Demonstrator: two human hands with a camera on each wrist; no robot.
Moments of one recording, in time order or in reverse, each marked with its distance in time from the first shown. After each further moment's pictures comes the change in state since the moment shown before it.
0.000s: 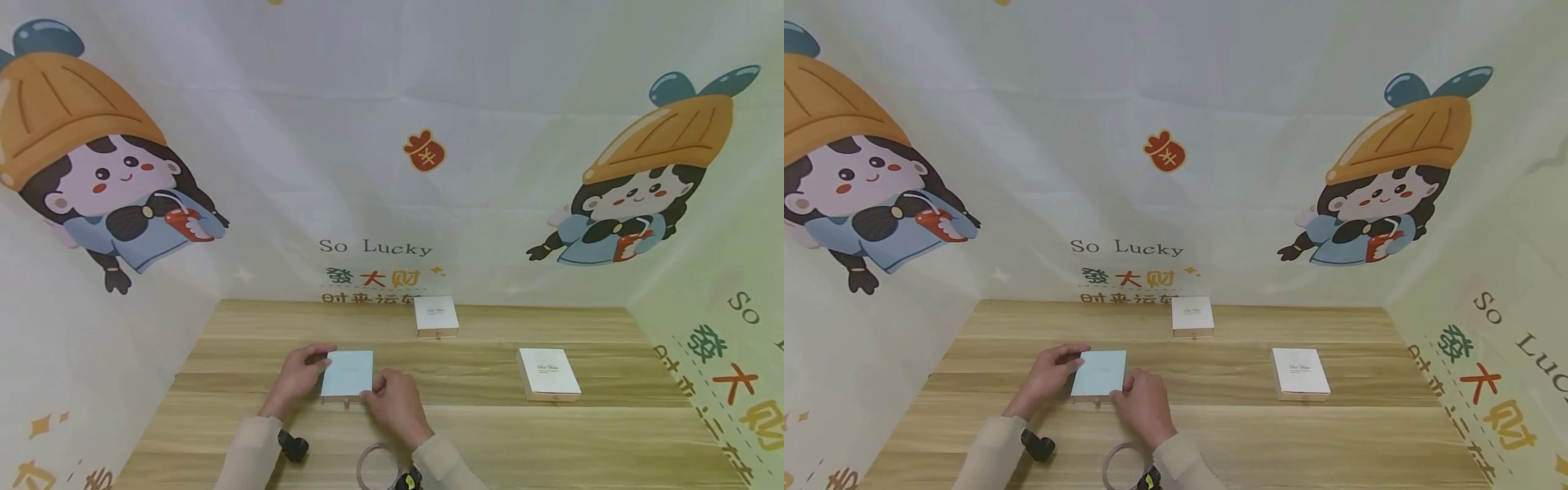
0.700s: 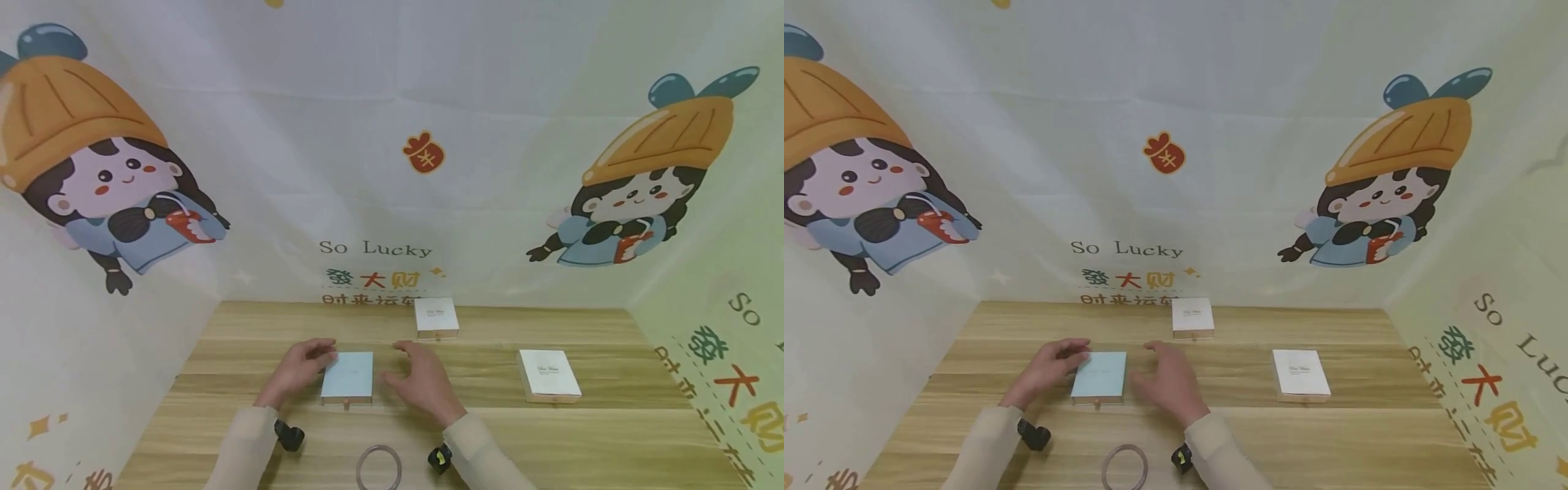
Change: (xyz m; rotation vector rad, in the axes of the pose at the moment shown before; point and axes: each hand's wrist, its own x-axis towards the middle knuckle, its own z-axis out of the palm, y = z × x) left_hand 0.007 0.013 -0.012 0.046 -0.098 0.017; right_hand 0.021 0.013 -0.052 -0.143 0.003 -0.151
